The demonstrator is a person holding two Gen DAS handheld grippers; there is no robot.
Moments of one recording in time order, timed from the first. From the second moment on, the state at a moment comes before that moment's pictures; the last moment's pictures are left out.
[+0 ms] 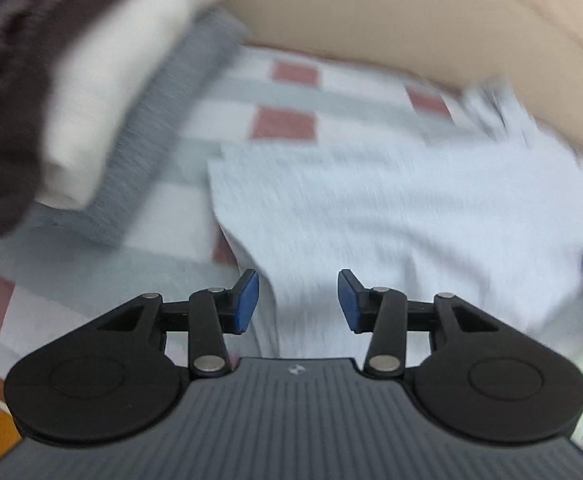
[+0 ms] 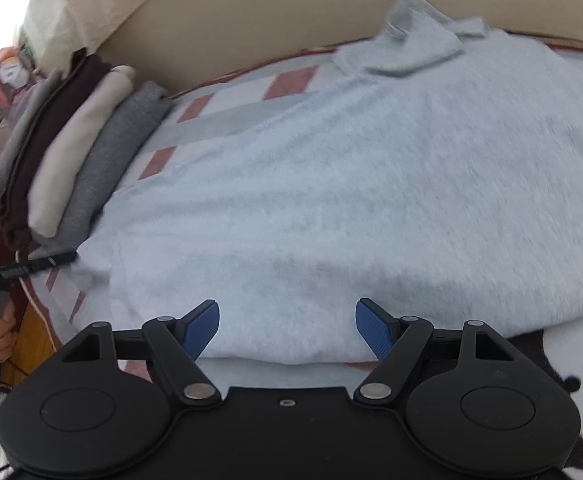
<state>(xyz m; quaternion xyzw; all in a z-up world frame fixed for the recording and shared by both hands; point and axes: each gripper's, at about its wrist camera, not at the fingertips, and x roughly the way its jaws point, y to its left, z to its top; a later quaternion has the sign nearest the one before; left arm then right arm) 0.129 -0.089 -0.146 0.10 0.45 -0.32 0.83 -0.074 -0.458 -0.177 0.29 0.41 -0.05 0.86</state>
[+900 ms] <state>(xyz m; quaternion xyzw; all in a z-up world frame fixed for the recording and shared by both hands) 0.137 -0.137 -0.176 0.09 0.41 -0.39 0.82 -0.090 -0.473 -0.184 0.25 0.44 -0.08 0.86</state>
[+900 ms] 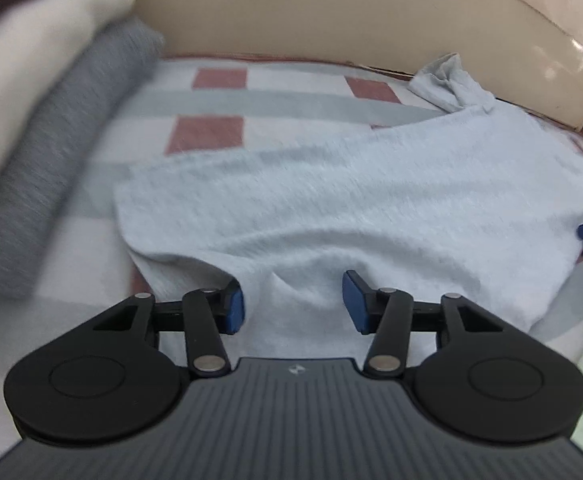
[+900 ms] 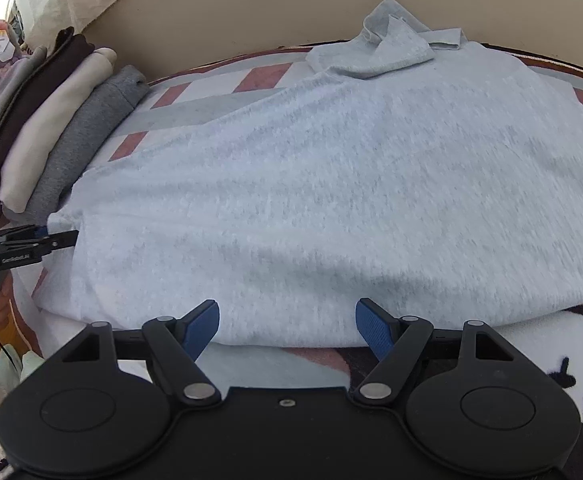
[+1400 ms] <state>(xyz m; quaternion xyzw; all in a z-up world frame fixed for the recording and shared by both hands) 0.128 -0.120 -0.170 0.06 0.38 -0.38 0.84 -0.095 -0.475 -0.187 0.25 0.44 -0.09 0.86</state>
